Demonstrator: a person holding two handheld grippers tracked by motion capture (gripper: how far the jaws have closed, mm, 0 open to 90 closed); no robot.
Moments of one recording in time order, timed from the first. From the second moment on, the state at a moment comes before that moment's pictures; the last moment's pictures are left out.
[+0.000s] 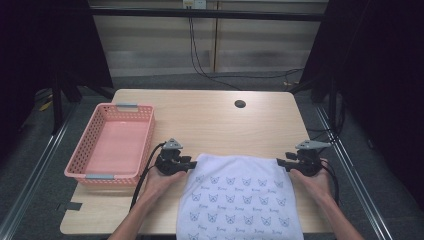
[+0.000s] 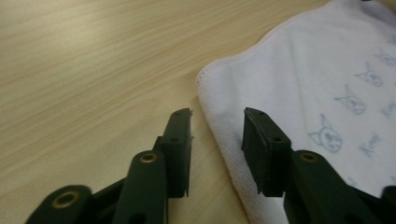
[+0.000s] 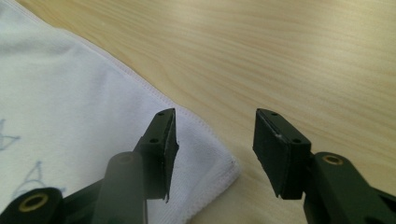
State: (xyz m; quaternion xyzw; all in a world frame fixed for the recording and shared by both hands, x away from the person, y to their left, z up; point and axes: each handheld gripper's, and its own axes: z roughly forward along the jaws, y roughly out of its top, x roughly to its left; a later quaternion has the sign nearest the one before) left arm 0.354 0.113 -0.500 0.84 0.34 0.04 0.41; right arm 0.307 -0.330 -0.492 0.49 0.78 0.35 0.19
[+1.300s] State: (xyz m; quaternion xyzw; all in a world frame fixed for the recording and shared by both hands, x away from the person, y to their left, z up) left arm 0.403 0.125 -0.419 0.80 0.33 0.08 0.50; right arm 0.349 -0.342 -0.421 0.47 0.72 0.48 0.19
